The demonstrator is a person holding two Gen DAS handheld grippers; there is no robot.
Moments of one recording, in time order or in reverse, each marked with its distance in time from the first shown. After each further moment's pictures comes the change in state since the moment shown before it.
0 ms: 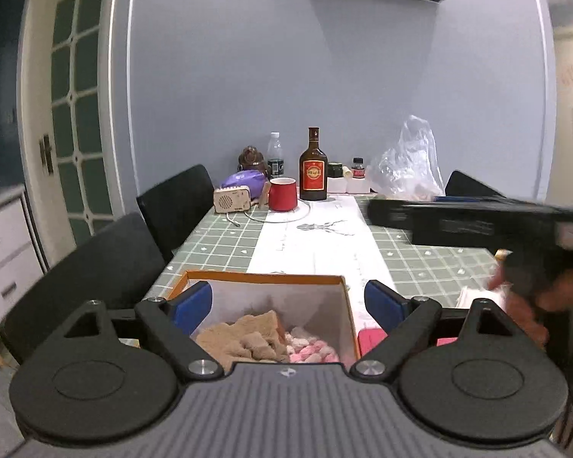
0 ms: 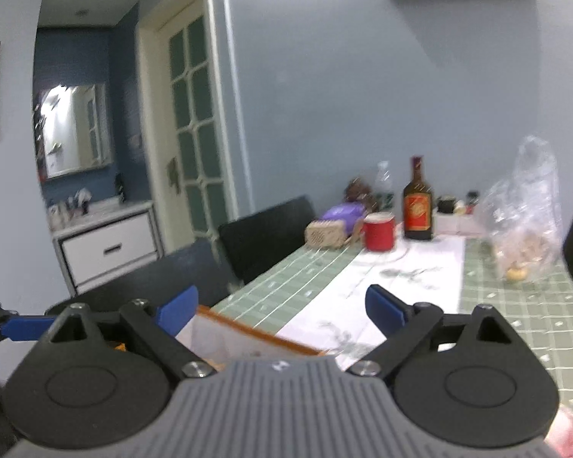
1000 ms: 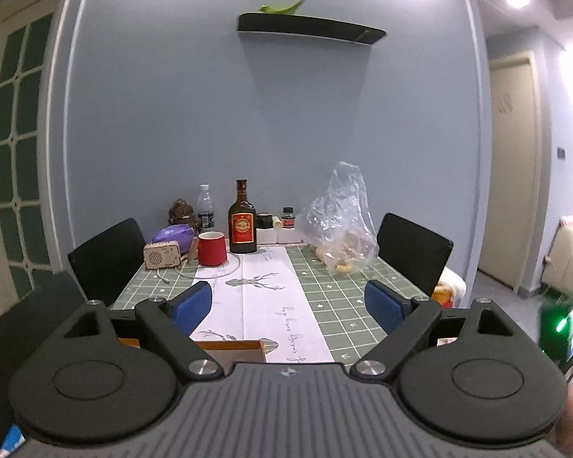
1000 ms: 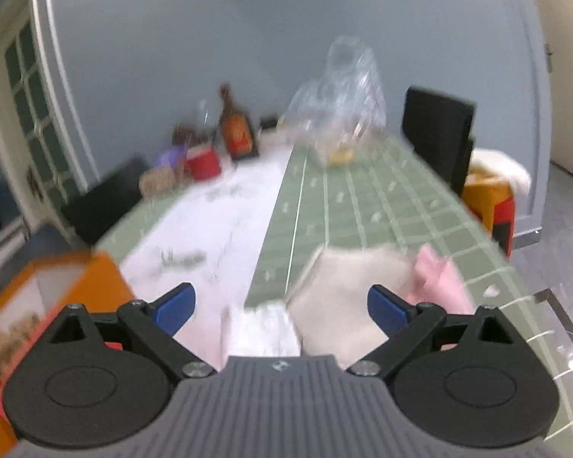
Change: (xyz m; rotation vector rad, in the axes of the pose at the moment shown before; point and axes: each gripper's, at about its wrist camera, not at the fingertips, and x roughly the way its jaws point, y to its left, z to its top) left arm 0.001 -0.042 0.020 0.046 -0.159 -0.191; right arm -0.034 -0.116 -0.109 0.243 0.223 -0.368
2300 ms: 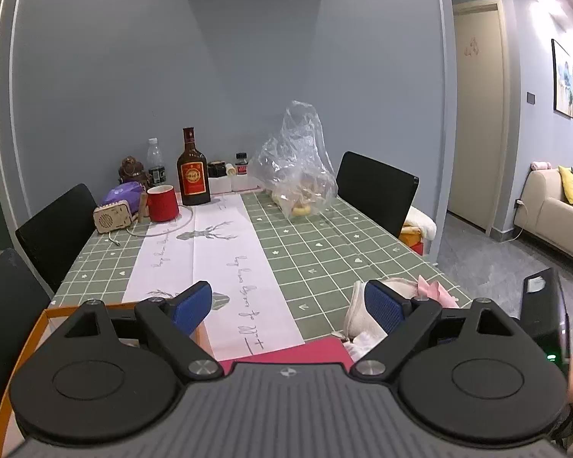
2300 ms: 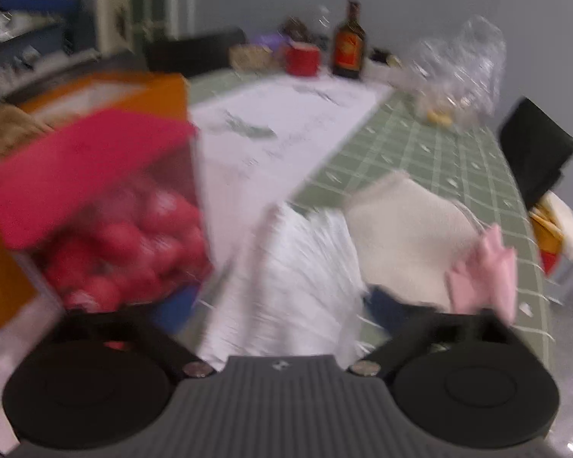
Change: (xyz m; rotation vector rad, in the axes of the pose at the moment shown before) left arm 0.050 -0.043 -0.028 0.102 0.172 -0.117; right arm 0.005 0.014 -0.042 -0.440 0.190 0.175
